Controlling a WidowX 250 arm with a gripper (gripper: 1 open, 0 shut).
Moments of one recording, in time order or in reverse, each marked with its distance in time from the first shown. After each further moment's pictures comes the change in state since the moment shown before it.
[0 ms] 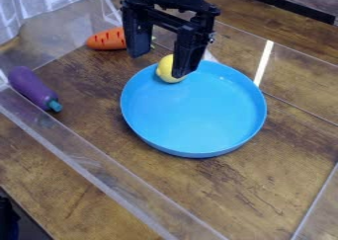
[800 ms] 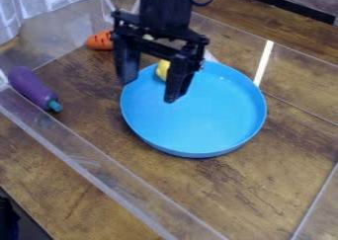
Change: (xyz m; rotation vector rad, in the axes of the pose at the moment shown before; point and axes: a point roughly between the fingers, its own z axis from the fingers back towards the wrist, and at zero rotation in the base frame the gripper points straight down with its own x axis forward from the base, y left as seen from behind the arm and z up) arm -0.008 0.011 -0.031 -0.025 0.067 0.162
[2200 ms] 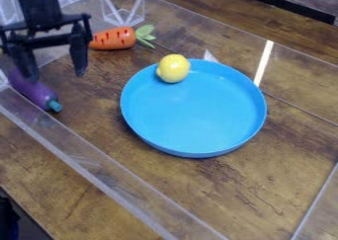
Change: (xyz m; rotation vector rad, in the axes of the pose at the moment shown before) arm -0.004 0.131 -0.033 -0.191 -0.066 0.650
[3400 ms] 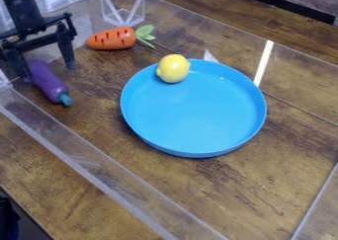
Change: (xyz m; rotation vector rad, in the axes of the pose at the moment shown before) arm 0.054 0.028 -0.019 -0.098 0.003 0.234
